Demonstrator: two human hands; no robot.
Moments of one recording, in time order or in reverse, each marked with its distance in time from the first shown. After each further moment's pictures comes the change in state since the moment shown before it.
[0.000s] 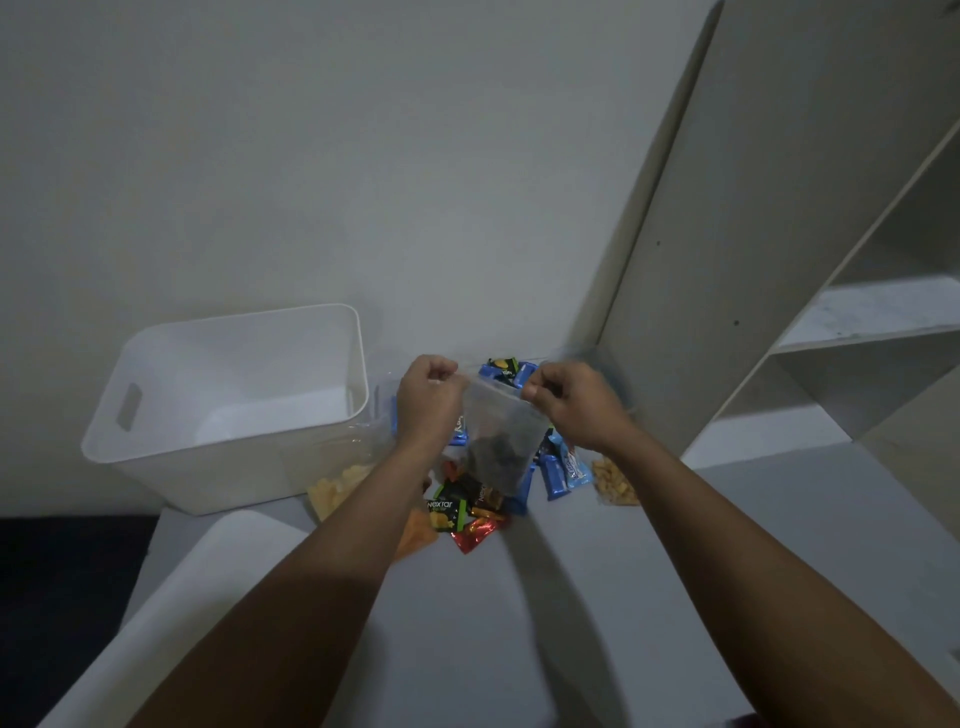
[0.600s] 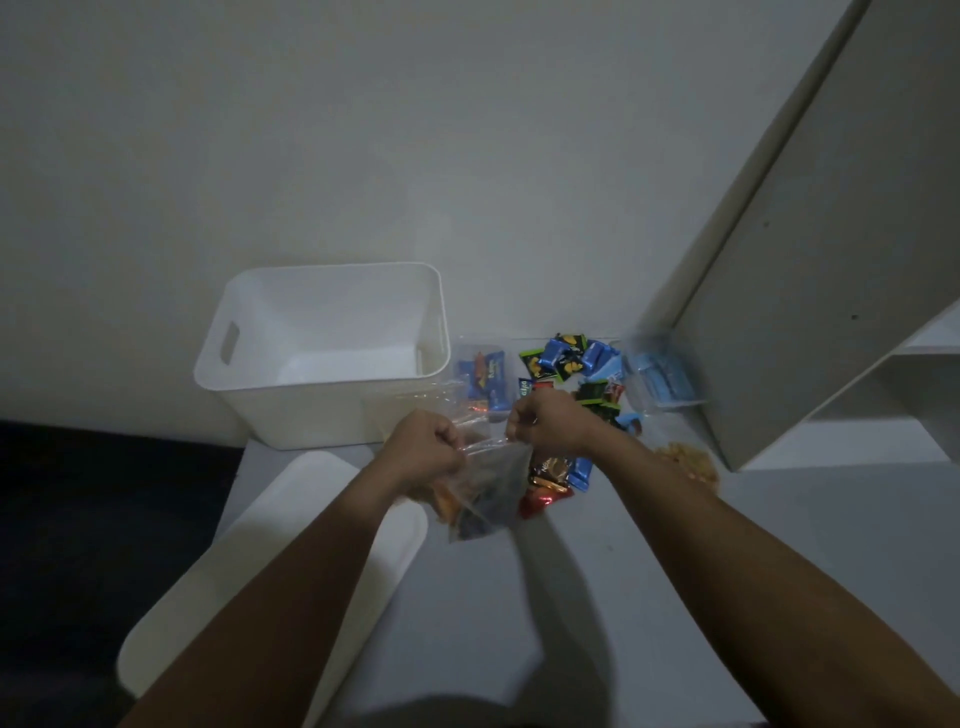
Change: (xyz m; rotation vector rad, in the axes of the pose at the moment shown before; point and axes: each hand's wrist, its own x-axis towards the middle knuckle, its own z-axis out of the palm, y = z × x) left_hand -0.025 -0.073 -0.112 0.461 -0.312 -0.117; right_hand 0.013 -0.028 0.104 -0.127 -0.470 0.024
